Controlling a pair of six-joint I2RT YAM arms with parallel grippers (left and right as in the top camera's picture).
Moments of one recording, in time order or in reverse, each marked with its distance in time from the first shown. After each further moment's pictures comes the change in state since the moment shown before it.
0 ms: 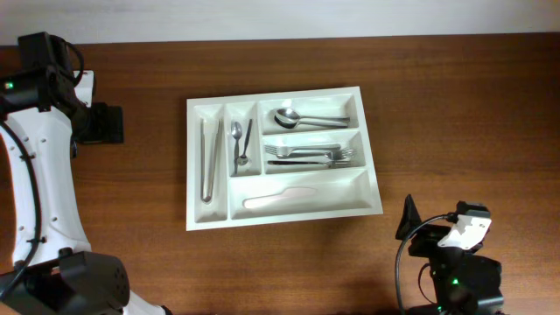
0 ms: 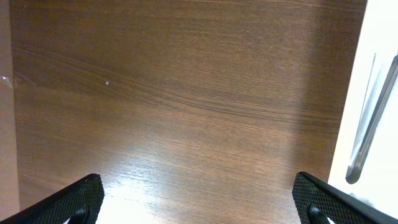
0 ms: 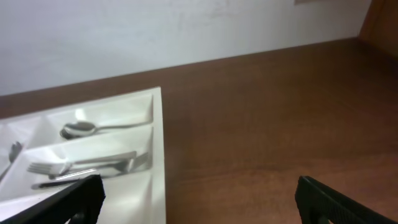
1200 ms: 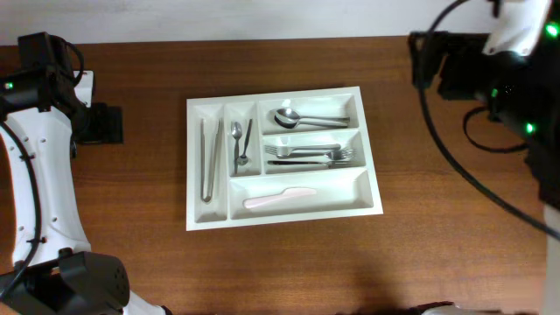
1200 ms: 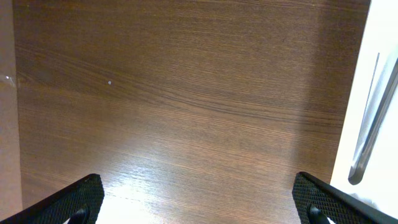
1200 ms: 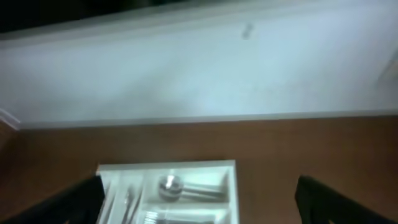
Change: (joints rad) left arm 0.000 0.000 0.000 0.000 -0.007 0.000; right arm 0.031 1.328 1.841 -0.631 -0.197 0.003
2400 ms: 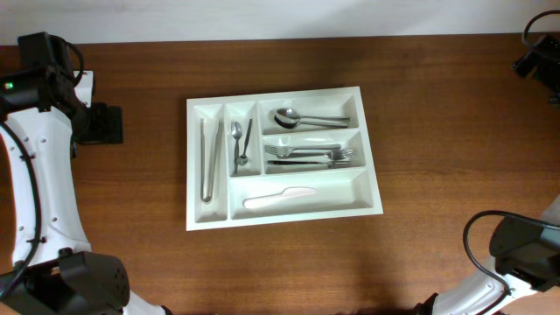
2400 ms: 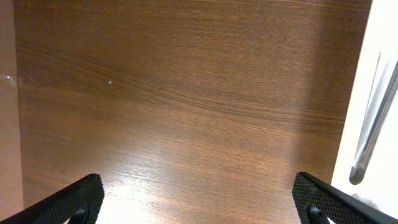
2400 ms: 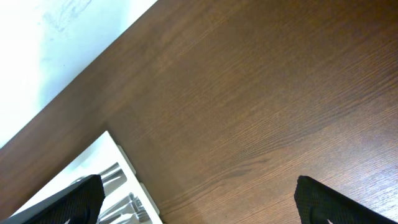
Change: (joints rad) left arm 0.000 0.000 0.000 0.000 -0.003 0.000; right arm -0.651 0.517 0.187 -0.332 -0.236 0.025
